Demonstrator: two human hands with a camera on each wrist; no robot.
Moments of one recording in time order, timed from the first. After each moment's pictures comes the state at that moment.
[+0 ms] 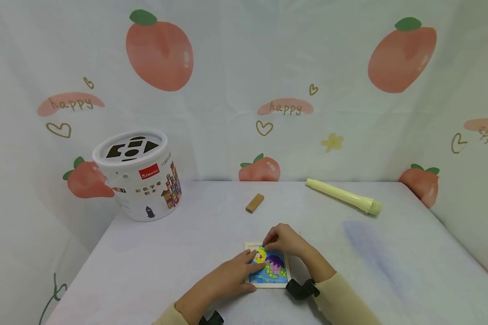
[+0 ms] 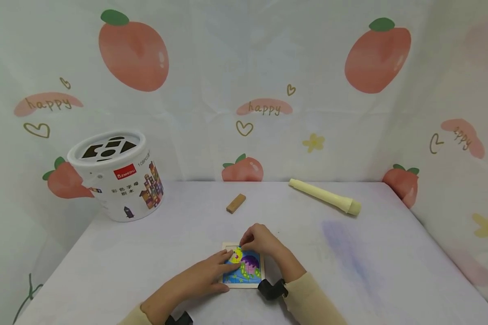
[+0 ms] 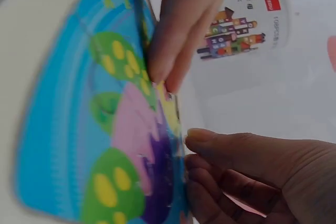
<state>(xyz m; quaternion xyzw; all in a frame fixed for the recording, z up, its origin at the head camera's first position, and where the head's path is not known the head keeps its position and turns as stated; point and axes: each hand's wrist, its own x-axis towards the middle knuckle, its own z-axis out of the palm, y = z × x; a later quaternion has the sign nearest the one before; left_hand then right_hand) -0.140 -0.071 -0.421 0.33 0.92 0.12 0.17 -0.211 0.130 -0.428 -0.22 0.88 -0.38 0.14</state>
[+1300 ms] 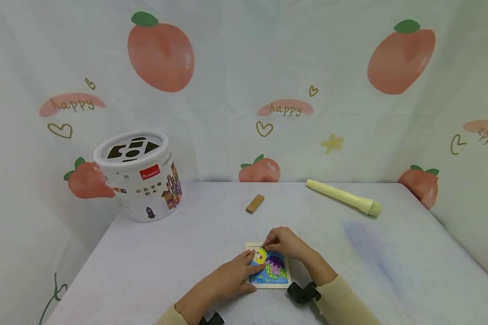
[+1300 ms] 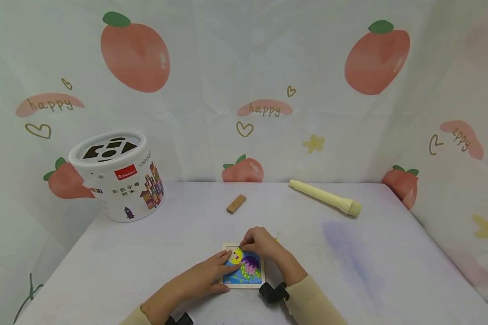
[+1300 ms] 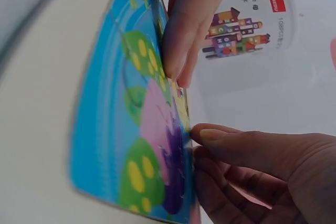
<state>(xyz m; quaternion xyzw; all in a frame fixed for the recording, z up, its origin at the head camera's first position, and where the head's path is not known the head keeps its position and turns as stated) -0.138 -0.072 -0.425 0.32 0.92 0.14 0.17 -0.207 0.132 -0.430 -0.26 0.89 -0.36 0.12</state>
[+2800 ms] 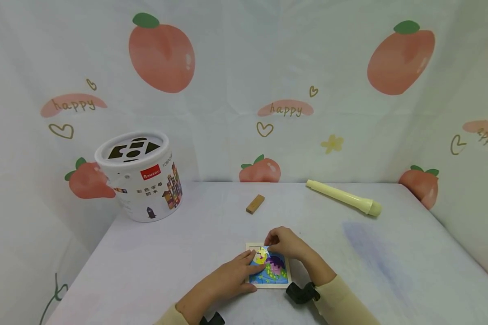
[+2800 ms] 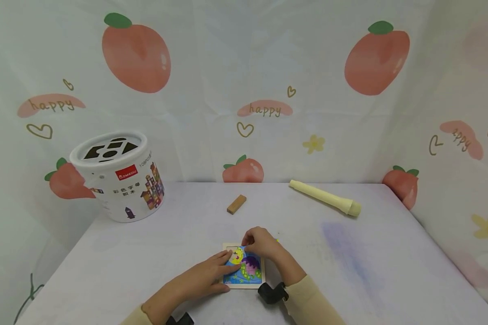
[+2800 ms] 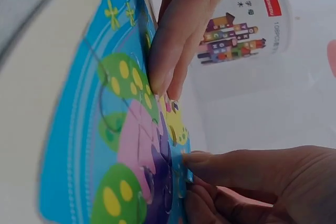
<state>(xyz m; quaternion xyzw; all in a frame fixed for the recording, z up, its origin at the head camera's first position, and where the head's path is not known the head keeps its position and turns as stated) -0.137 -0.073 -0.425 0.33 0.92 0.13 0.15 -0.202 0.126 -0.426 -0.20 0.89 -0.38 0.14</state>
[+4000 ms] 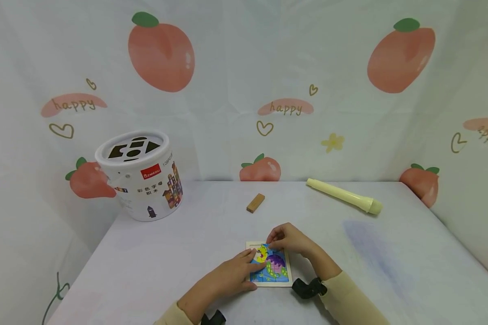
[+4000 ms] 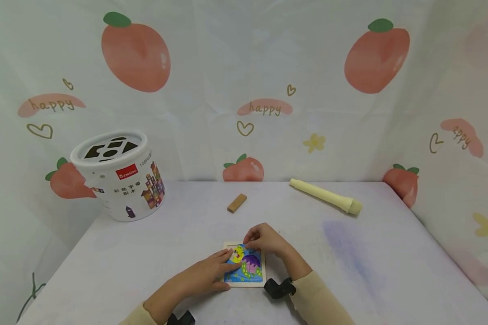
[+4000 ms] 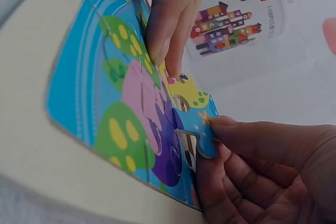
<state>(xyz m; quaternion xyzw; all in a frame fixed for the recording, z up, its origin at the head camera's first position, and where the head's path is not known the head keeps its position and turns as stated) -0.139 -0.069 -0.421 0.32 0.93 0.11 0.17 -0.215 0.143 -0.435 -0.17 0.83 -0.48 0.21</state>
